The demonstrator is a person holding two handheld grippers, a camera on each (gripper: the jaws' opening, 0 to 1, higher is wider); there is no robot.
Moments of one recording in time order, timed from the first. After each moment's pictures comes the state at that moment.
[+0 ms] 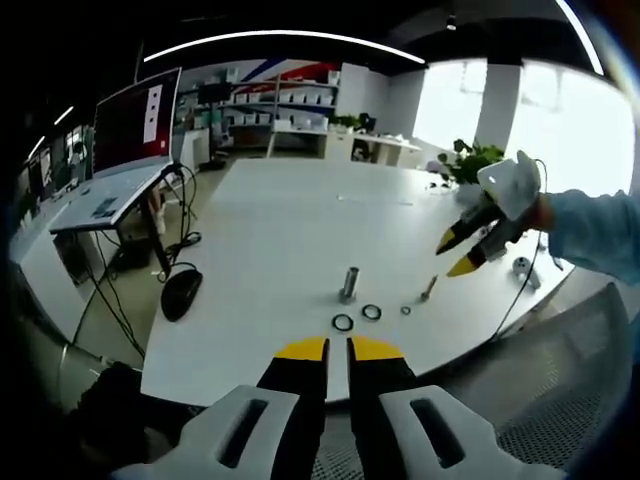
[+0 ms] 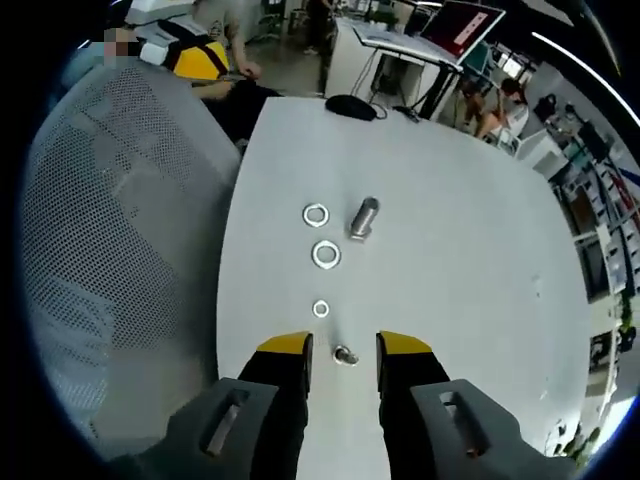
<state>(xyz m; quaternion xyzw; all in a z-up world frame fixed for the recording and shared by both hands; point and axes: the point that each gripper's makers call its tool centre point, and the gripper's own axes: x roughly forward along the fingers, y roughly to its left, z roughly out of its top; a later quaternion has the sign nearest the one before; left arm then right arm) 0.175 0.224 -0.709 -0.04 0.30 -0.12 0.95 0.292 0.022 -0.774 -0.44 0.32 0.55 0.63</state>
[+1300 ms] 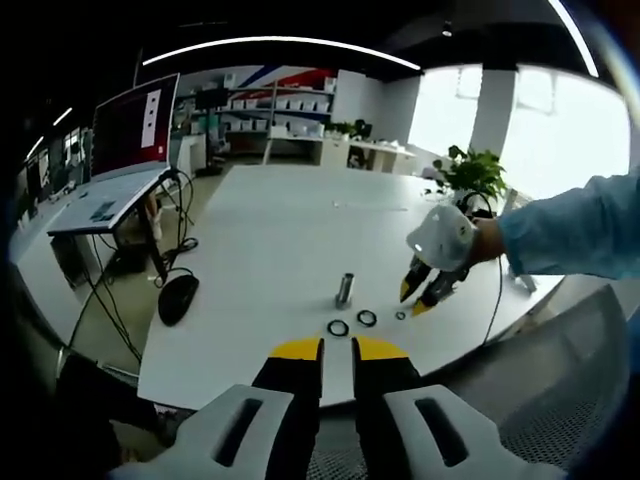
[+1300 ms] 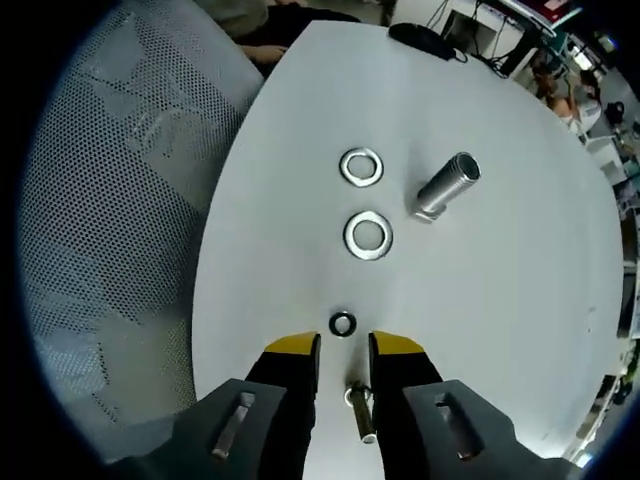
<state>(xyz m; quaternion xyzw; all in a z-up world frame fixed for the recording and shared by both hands) 0.174 0.221 -0.707 -0.04 0.29 -0.13 0.95 0.288 0.045 -0.866 -0.51 0.39 0.58 0.51</state>
